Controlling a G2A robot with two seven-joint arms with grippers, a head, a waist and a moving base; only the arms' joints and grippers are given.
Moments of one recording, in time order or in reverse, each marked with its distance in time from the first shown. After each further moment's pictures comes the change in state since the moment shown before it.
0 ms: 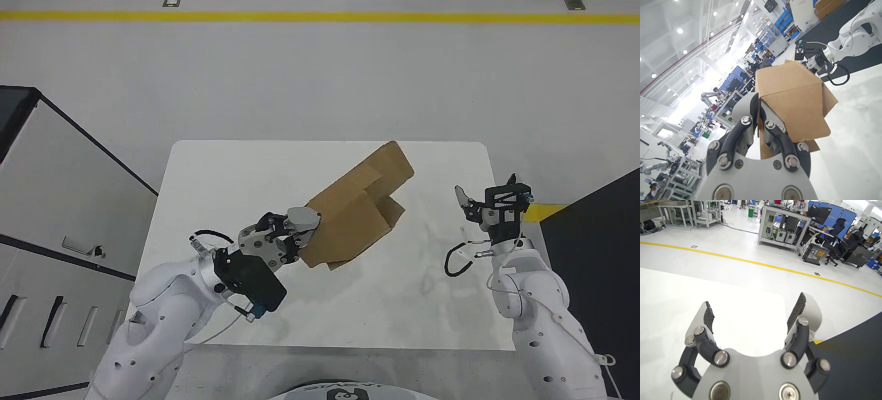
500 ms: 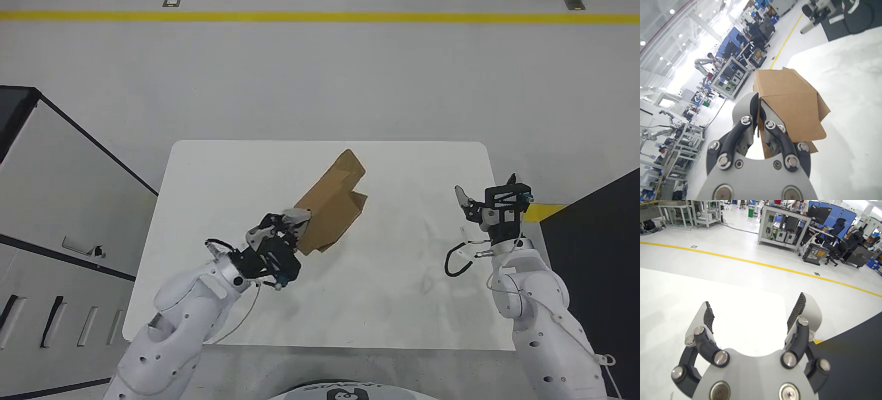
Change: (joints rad) left arm 0.014 -0.018 0.059 0.126 0.021 0.115 -0.153; right arm 0.000 0.000 0.000 0.000 0.000 0.000 0.000
